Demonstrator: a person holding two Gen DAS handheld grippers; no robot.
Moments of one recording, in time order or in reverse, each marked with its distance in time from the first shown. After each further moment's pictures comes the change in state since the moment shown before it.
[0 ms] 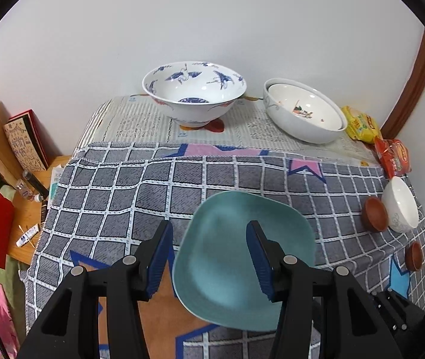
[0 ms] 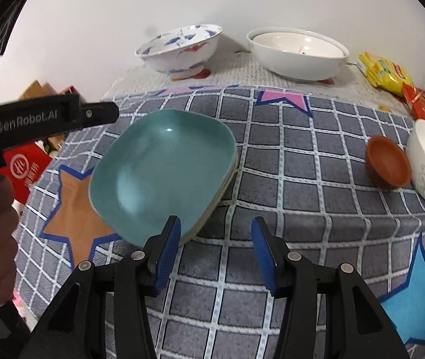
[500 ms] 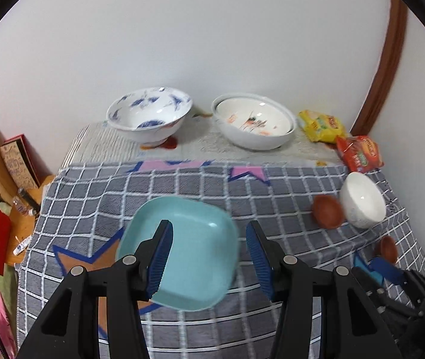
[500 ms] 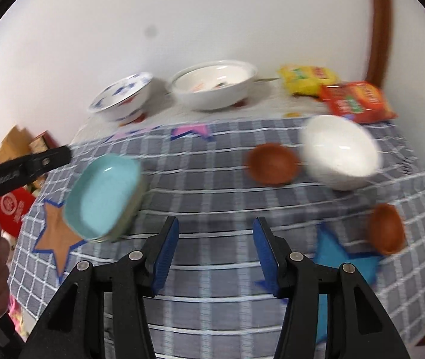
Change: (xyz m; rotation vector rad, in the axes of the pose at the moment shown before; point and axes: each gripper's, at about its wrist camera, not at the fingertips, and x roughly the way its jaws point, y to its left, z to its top) left arm -0.050 -0.083 -0.012 0.060 -0.090 -0.029; right arm -0.087 -0.100 -0.017 0.148 -0.135 -0.133
